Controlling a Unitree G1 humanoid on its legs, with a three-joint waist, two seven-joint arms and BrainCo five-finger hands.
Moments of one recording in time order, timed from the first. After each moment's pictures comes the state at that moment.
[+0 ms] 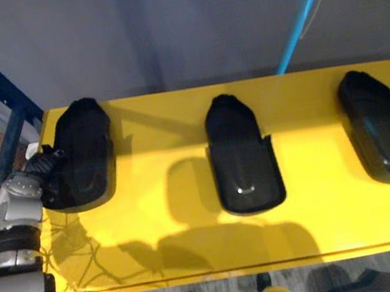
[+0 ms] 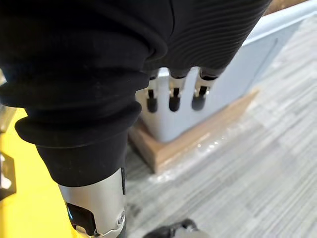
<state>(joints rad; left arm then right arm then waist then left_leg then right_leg) -0.68 0.82 -0.05 0.78 0.16 0.26 -0.25 0.13 -0.14 -0.50 1.04 0.08 0.27 -0.26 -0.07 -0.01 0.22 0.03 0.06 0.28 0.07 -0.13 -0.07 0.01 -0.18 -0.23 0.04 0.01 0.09</state>
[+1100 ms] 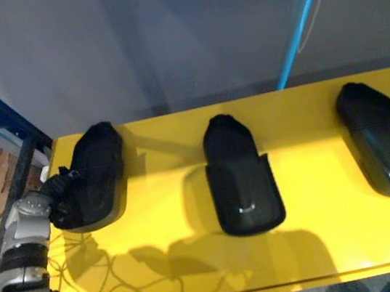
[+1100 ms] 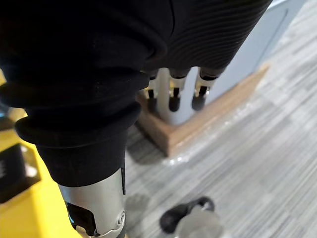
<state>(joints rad) -0.45 0.76 0.00 0.69 0.15 0.25 -0.31 0.21 -0.15 -0.52 1.02 0.09 0.19 -0.24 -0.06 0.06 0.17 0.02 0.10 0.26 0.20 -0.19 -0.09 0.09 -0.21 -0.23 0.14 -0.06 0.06</state>
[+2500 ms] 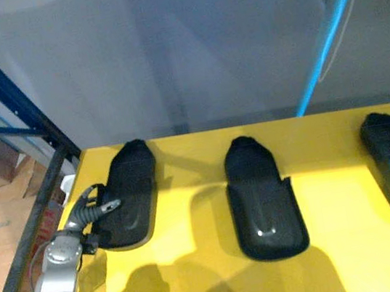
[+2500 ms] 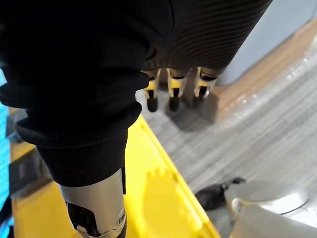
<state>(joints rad) 0.00 0.53 0.16 0.16 -0.04 0.09 -0.06 0.19 -0.12 -0.43 0.97 0.22 0.10 -0.28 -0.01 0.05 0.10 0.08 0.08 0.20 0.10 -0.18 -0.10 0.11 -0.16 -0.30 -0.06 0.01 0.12</state>
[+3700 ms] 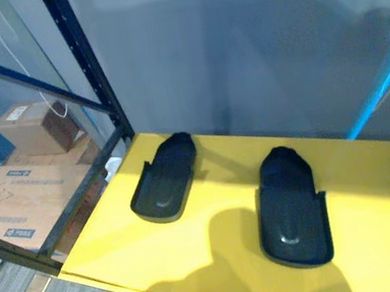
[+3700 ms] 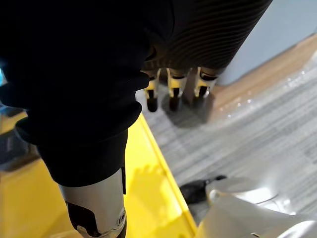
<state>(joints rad) 0.18 0.27 0.89 0.34 -0.08 -0.48 1.18 0.21 -0.08 -0.49 1.10 0.27 0.17 -0.31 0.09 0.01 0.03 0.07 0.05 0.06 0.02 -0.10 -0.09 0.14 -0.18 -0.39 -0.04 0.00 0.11</state>
